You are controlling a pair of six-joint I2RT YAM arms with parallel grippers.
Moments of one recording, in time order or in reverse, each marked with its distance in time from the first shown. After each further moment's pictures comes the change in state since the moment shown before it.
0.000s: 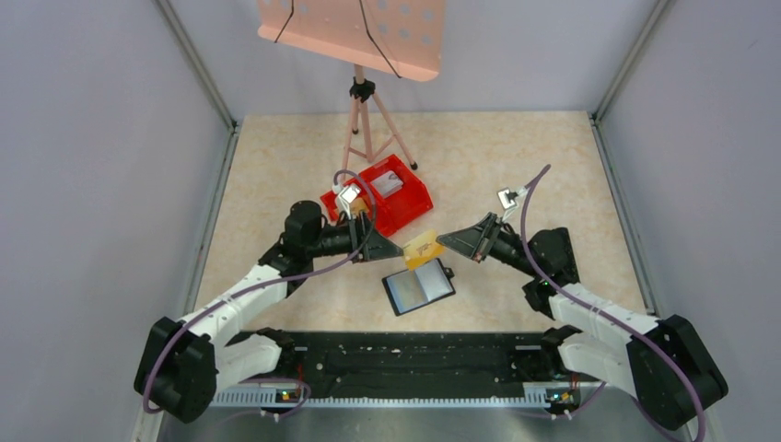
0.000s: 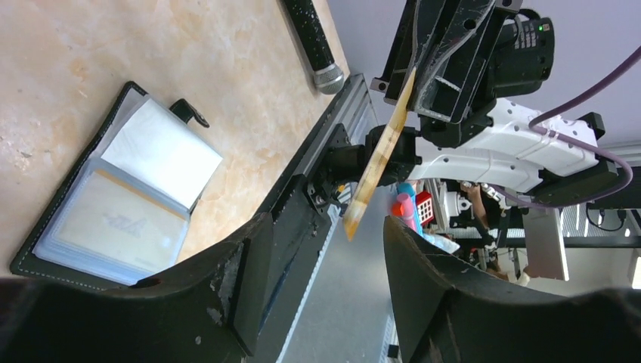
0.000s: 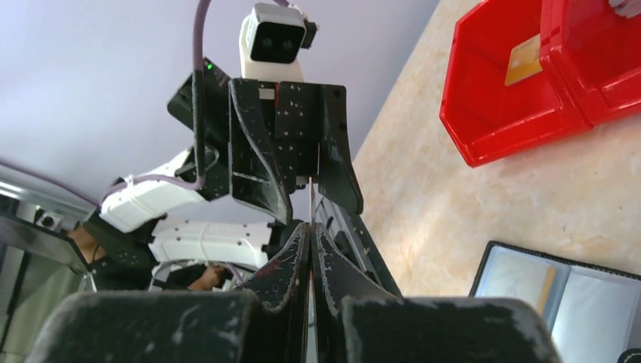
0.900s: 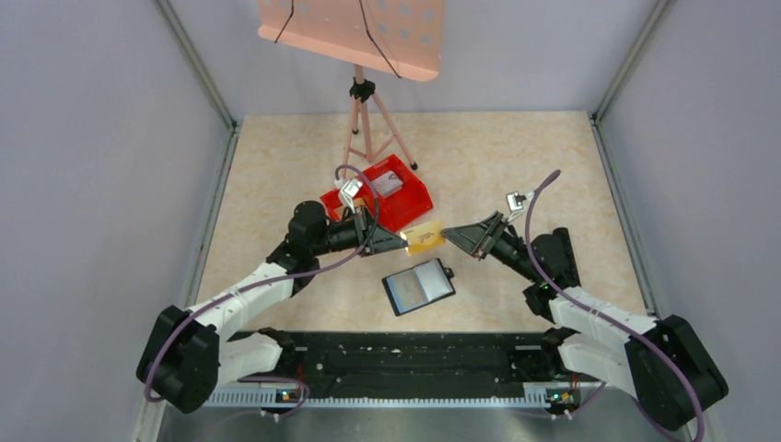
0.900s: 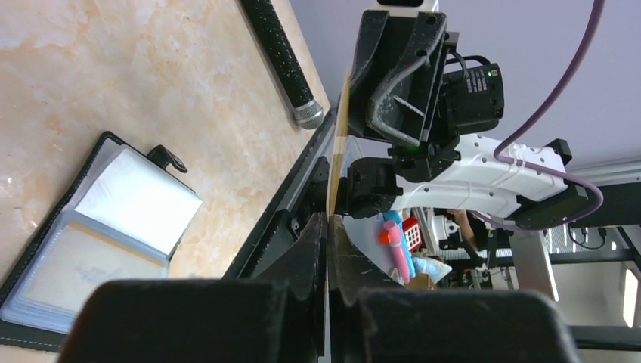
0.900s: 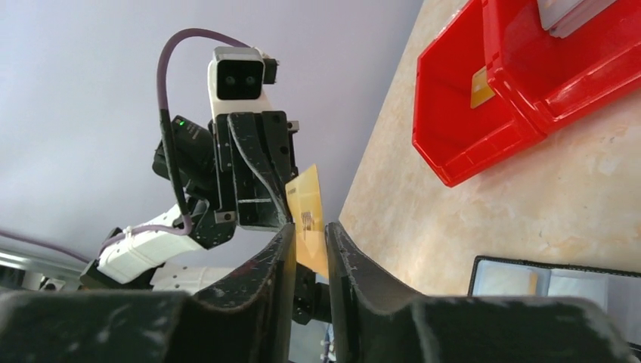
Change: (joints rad) left arm -0.048 0.053 -0.014 0.226 -0.084 -0.115; right arm 0.000 0.001 -0.045 0.052 0.166 0.098
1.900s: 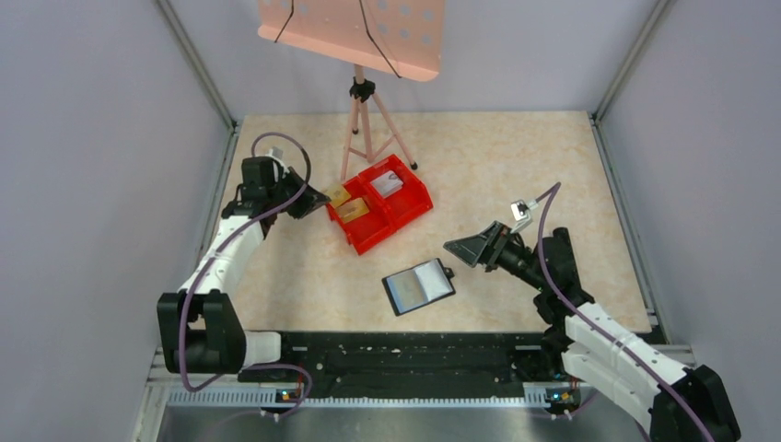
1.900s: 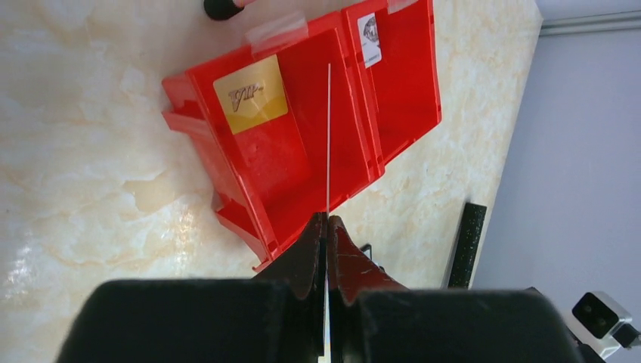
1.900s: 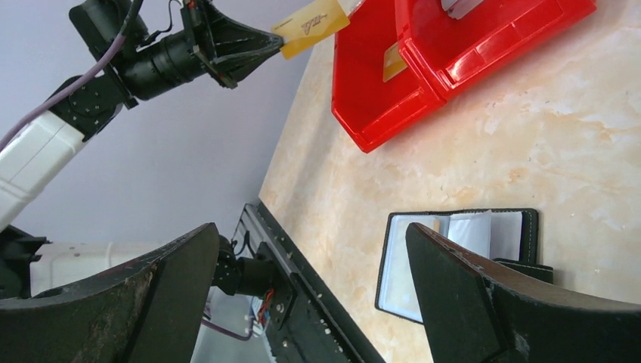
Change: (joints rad) left arm 0.503 0.153 0.375 -0.761 -0.317 0.278; right arm 0.000 -0.266 0.013 -0.493 0.046 -0.273
